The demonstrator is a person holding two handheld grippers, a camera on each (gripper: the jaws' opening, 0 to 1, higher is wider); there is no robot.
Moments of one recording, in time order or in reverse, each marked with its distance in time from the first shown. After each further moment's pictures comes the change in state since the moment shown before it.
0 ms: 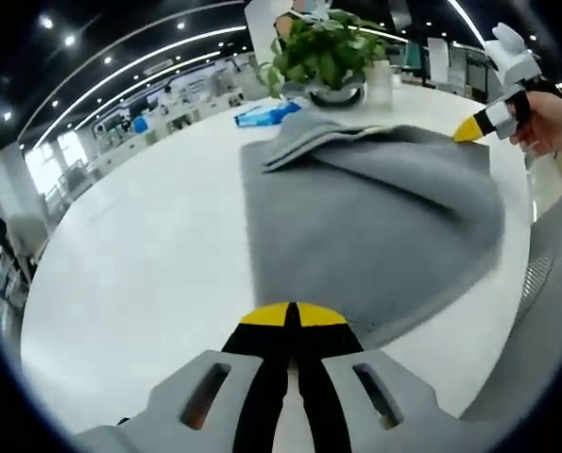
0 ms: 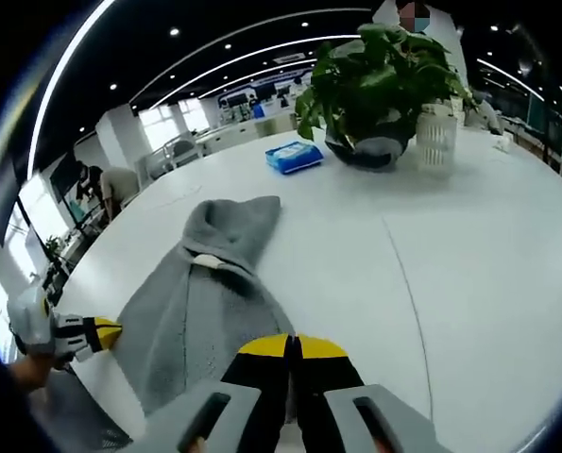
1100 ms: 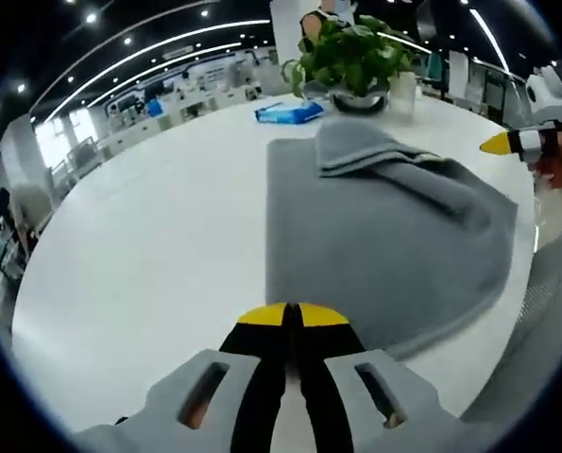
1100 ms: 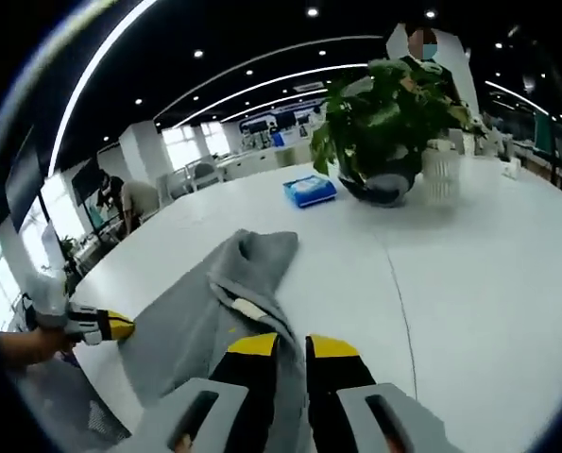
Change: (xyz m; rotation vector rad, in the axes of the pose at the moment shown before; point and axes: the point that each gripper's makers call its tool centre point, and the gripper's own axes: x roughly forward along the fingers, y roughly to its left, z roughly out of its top) left arm 0.000 0.016 0.013 -0.118 0.003 0.002; right arm -0.010 0.023 0.043 -0.160 -0.163 0.110
